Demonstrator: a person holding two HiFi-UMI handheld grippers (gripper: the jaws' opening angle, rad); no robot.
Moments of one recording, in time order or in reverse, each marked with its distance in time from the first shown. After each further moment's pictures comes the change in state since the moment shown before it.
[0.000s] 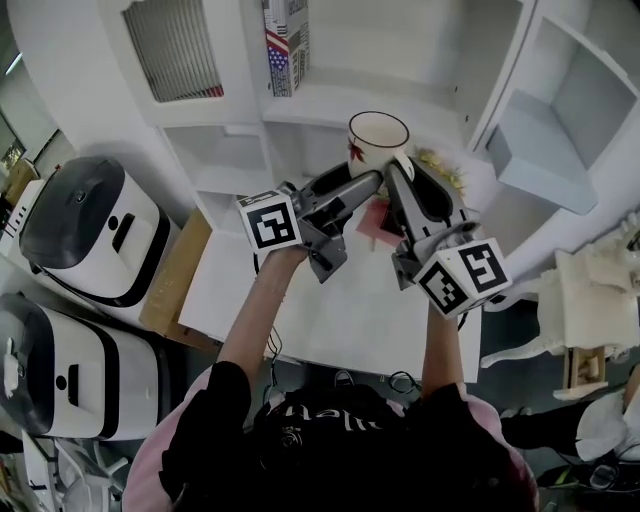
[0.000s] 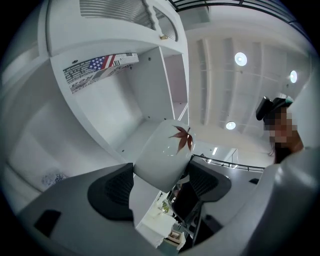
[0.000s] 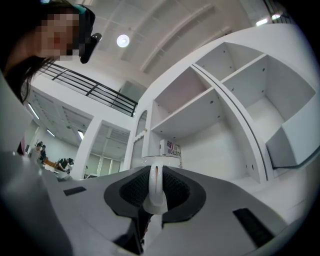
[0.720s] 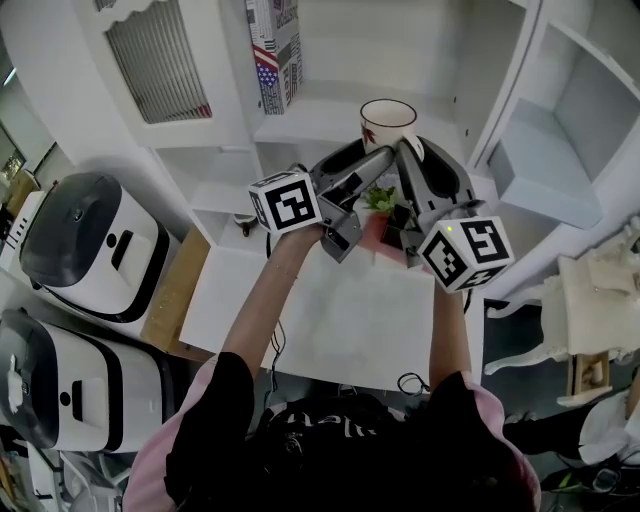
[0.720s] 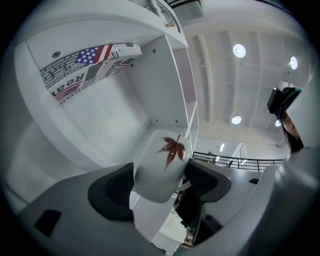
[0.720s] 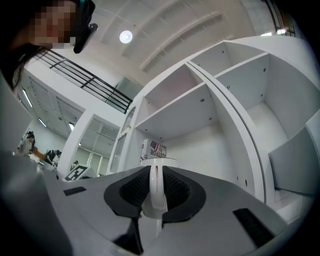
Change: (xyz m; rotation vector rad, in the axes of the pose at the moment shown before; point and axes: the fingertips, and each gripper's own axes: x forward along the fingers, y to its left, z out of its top) left arm 0.063 0.044 0.035 0.066 -0.025 0.043; right arm 0.041 -0.074 0.005 -0.056 -0.015 -0.104
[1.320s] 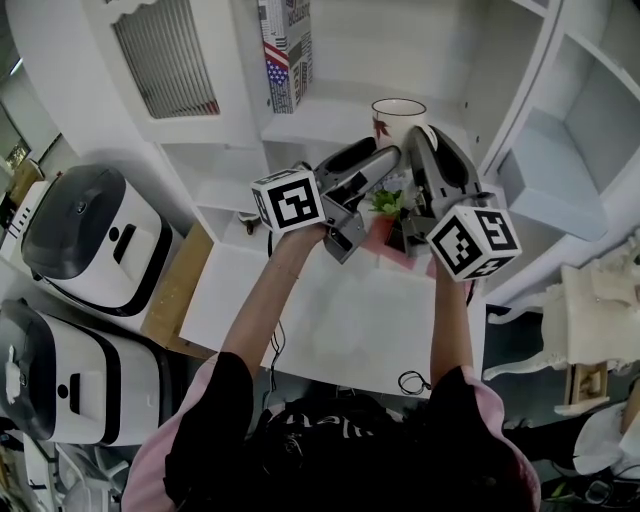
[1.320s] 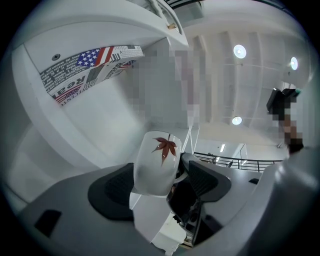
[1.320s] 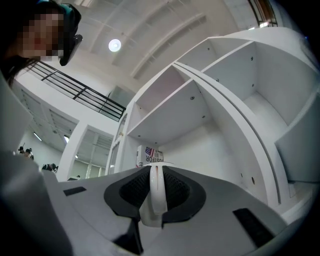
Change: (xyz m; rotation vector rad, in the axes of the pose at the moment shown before) left arm -0.001 0.005 0.007 0.002 -0.006 0.003; right arm 0.020 -0.018 0.008 0.106 -0.066 -0.017
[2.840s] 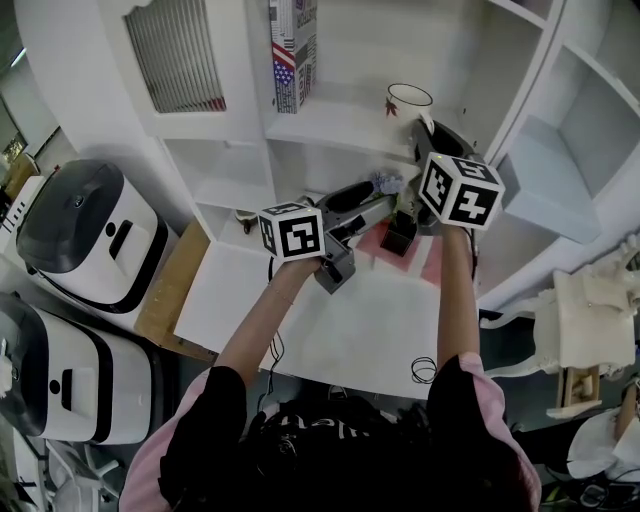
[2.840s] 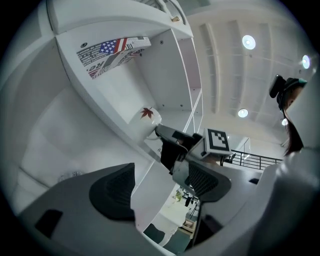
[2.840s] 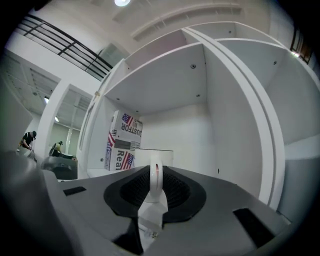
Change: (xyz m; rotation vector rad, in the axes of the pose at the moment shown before) left arm -0.038 0.004 -0.069 -0.033 0.142 0.055; right arm 0.032 -0.058 -0.043 -0.177 0.360 -0.233
